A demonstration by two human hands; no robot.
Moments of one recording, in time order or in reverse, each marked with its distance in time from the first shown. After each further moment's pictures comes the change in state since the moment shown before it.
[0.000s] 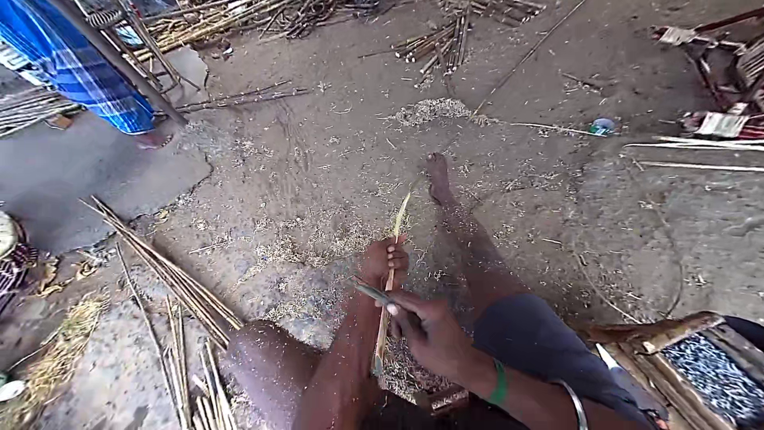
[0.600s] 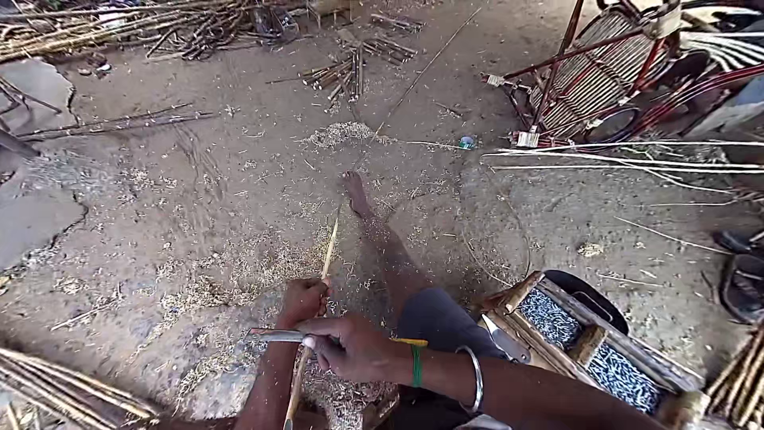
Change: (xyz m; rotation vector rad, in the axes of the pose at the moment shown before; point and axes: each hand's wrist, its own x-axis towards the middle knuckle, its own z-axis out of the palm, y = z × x) left_hand -0.003 -0.009 -0.008 1.079 0.234 0.047; right_hand 0.018 -0.007 -0.035 -0.012 -0.260 0.120
